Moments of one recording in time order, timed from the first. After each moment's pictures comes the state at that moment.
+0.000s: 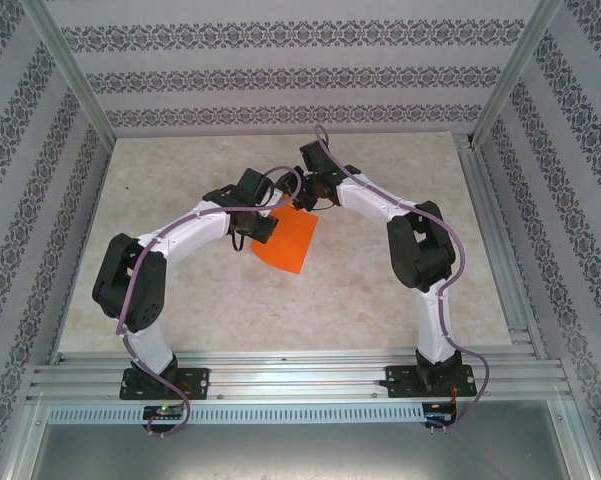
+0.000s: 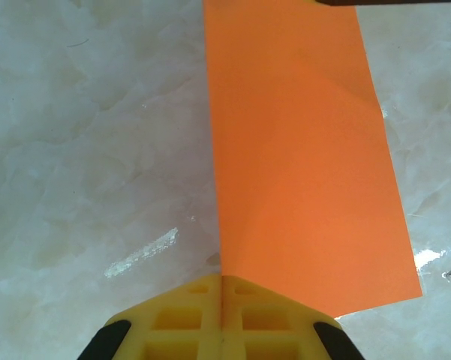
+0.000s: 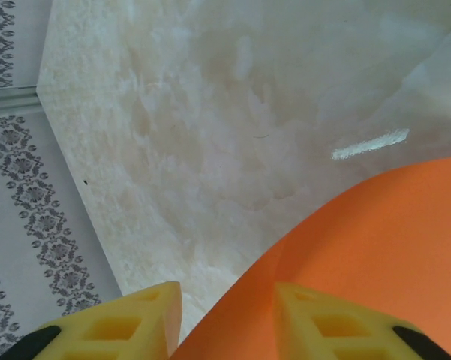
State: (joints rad) left arm -0.52 1.77 1.31 -0.63 0.03 -0.03; right arm 0.52 2.15 1.71 -0.39 -0.37 1.18
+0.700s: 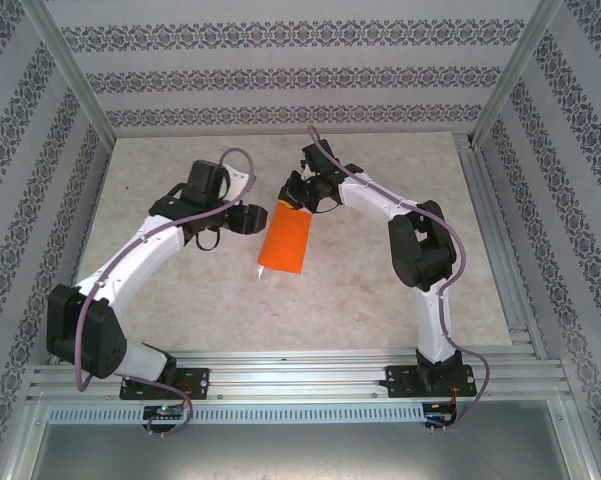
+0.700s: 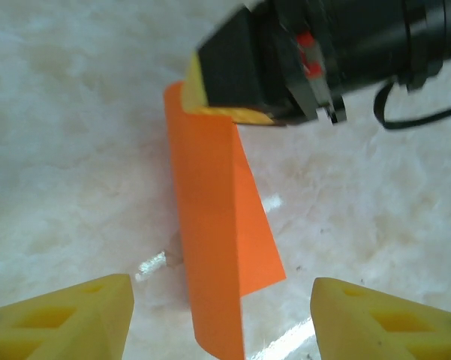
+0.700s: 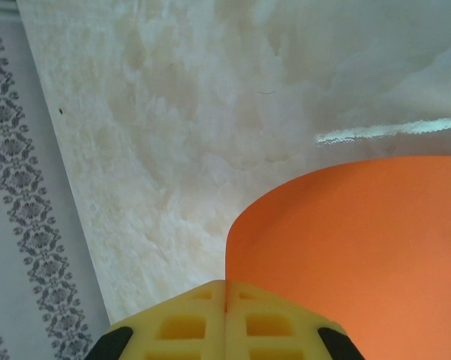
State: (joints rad) left arm -0.35 1.42 1.19 -0.58 0.35 -0.17; right arm 0.50 2.15 1.71 -0.45 -0.51 0.89
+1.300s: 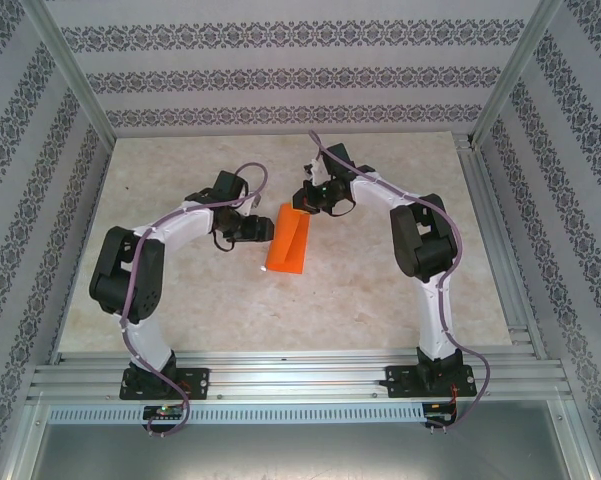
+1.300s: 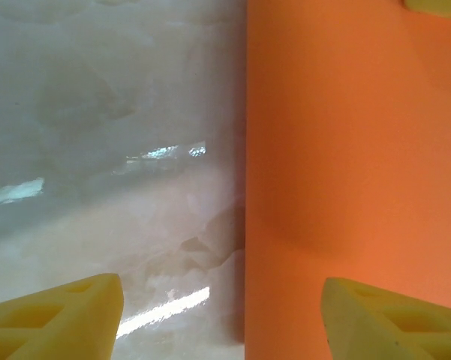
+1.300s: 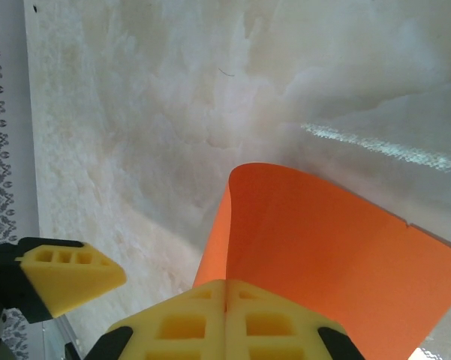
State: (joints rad) left arm -0.37 1.81 1.21 -0.53 0.36 -0.32; right arm 0.40 2.22 1.69 -0.48 -0.68 0.47
